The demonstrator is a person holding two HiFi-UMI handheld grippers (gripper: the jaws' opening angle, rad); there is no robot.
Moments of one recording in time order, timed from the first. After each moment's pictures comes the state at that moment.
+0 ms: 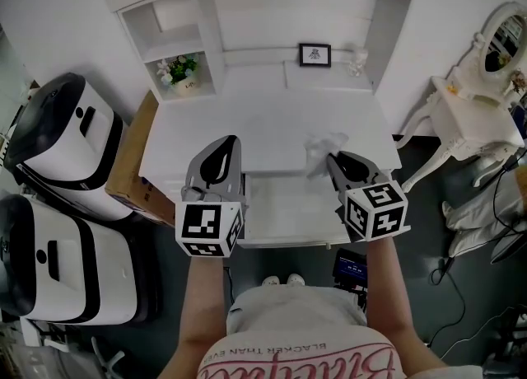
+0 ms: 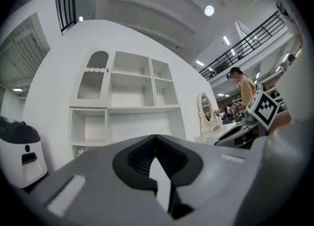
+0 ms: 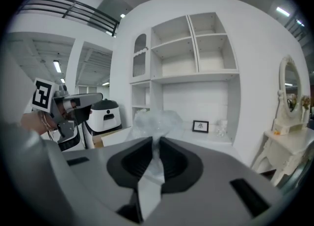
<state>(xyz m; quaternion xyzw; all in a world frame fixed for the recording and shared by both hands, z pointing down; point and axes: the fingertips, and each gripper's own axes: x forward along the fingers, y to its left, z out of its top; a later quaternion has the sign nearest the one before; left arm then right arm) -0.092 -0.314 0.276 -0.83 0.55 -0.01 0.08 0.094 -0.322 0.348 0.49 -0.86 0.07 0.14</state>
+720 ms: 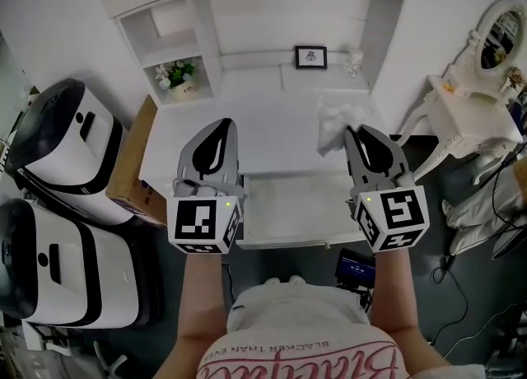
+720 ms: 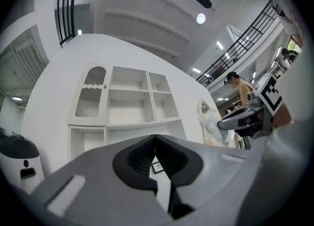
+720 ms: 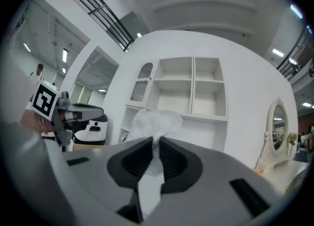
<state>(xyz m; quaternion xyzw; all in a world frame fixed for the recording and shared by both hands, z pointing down) -0.084 -0.307 0.218 -0.82 0.55 0.03 0.14 0.109 -0.299 0.231 0.54 -0.83 -0.10 0.06</state>
